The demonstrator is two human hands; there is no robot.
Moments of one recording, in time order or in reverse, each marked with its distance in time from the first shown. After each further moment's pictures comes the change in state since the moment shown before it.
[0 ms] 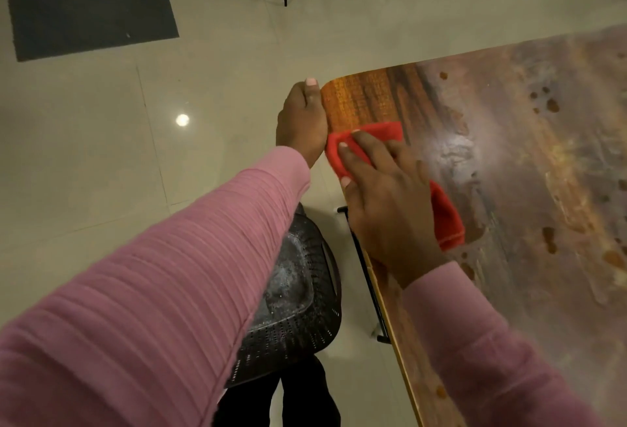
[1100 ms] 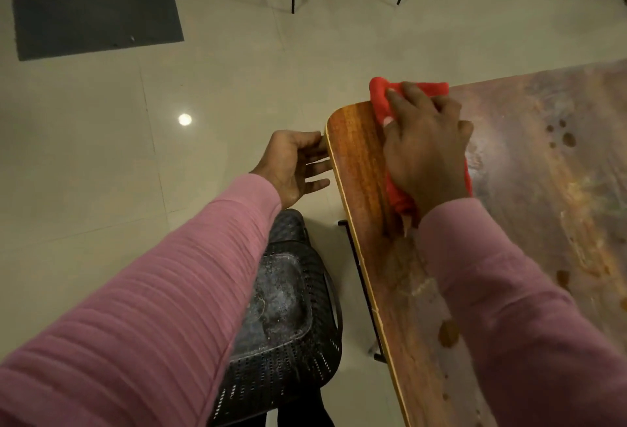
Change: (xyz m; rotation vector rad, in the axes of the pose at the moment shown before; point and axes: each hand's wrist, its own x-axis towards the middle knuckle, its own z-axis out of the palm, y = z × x) left_hand 0.019 -0.024 -0.029 -0.524 -0.489 -0.481; right_hand 0.106 0.041 -0.001 -0.049 -0.008 0.191
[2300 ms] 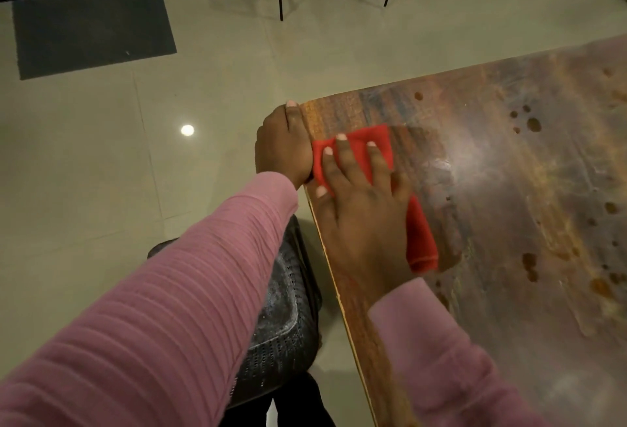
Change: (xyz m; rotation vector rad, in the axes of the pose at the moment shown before) left_hand 0.004 -0.006 0.059 0.662 0.660 0.597; right_hand -0.095 -0.009 0.003 0.064 -0.097 -0.082
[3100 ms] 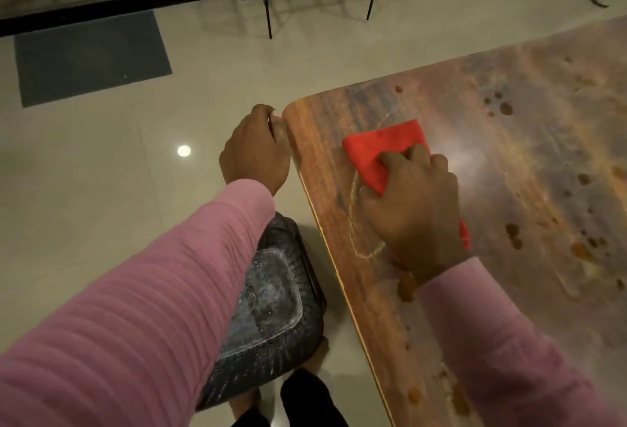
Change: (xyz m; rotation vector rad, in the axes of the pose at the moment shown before) left_hand -0.027 0.002 -0.045 0.484 0.012 0.192; right_hand -0.016 0.036 -0.040 -0.064 0.010 0.218
